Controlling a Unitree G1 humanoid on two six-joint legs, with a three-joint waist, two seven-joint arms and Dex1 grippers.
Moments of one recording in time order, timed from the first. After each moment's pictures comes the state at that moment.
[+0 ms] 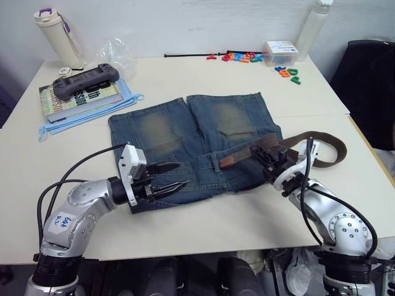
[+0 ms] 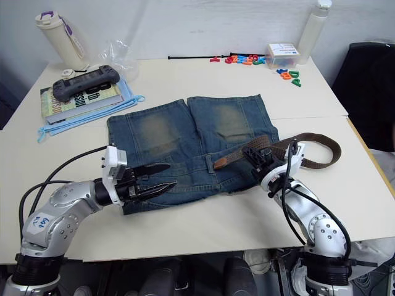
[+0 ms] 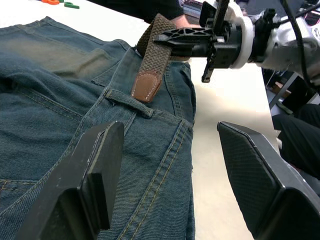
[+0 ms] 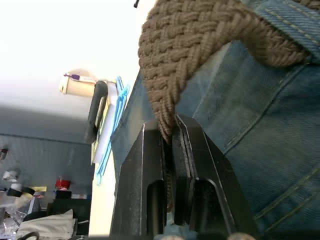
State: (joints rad) left arm -0.19 0.57 0.08 -0.39 -0.62 0.58 -0.80; right arm -0.21 -0.33 -0.20 -0.25 1.66 0.62 -0.26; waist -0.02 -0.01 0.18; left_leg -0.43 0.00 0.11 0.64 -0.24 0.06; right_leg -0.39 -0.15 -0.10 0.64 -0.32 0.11
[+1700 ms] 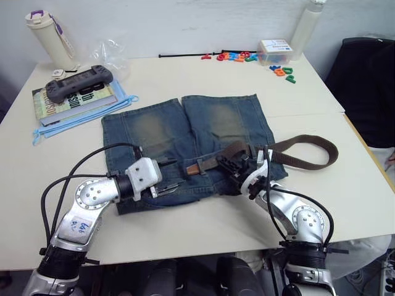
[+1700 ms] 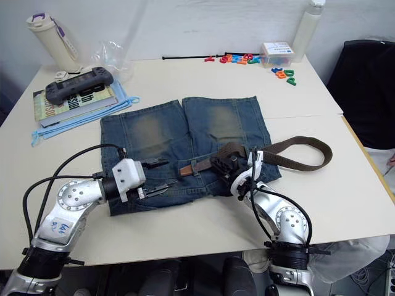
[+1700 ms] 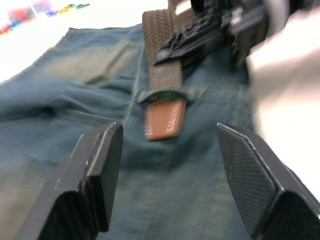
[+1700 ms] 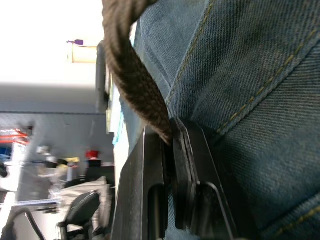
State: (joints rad) left arm -0.22 0.63 -0.08 -0.21 -0.11 -0.03 -0.75; right arm -0.32 -0.06 -0.20 -0.04 1.59 0.86 -0.27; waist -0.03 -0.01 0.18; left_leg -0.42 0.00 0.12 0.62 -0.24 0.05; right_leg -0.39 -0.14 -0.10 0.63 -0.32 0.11
